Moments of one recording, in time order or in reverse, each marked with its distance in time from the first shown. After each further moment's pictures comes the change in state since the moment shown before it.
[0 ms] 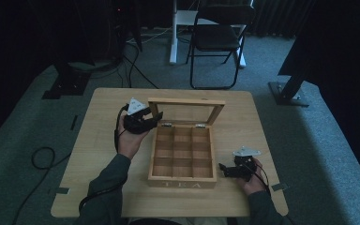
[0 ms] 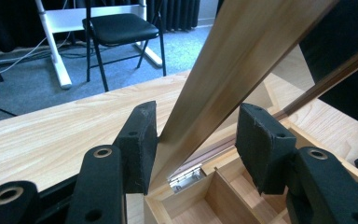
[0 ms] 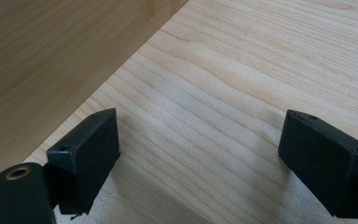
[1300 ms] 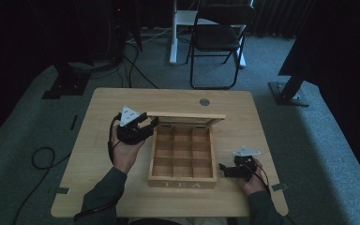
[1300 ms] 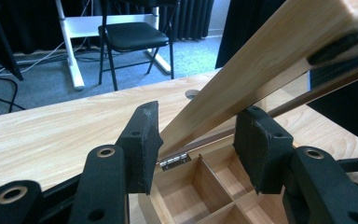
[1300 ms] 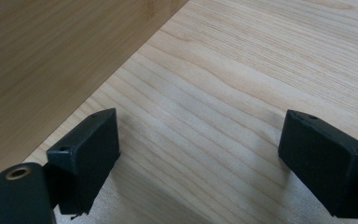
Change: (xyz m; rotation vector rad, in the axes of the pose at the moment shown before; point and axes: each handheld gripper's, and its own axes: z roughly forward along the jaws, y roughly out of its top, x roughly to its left) left arm -0.026 -0.003 -0.043 -0.029 0.060 -0.032; right arm 0.000 0.000 0.000 -0.001 -0.001 0.001
